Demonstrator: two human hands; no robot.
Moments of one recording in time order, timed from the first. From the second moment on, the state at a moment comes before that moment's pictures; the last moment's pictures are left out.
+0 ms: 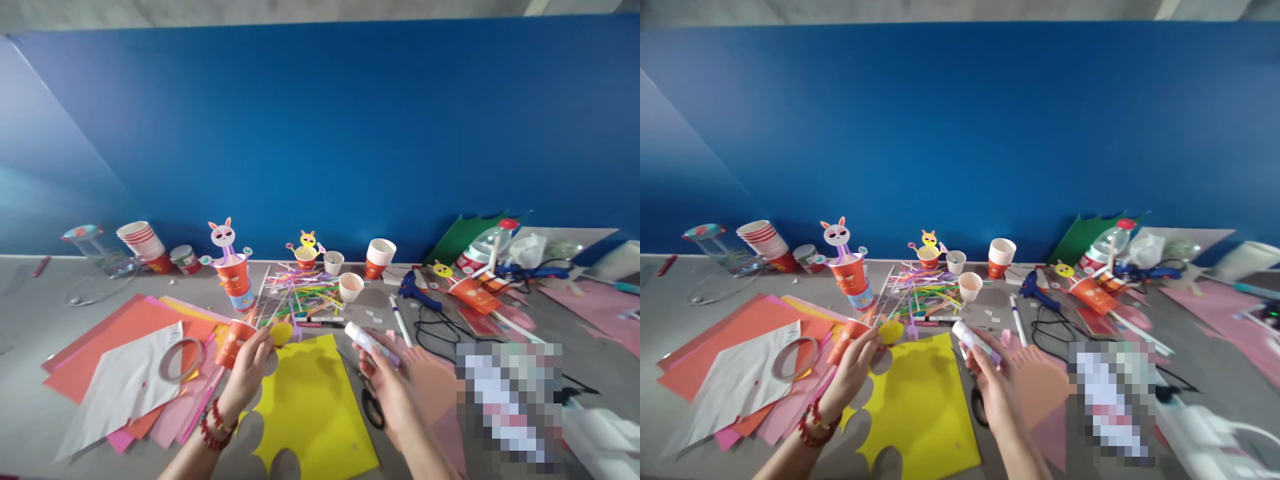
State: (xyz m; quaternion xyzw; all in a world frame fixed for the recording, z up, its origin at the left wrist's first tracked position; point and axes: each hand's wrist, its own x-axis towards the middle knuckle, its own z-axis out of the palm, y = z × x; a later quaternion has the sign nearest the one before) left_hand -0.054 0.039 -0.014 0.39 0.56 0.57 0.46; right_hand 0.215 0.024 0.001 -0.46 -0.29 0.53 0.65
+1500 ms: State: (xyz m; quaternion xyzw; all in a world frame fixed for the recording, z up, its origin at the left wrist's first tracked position) left_hand 0.002 0.036 0.027 0.19 0.27 0.48 0.81; right_hand 0.181 0.001 0.021 -0.46 -0.57 0.49 0.48
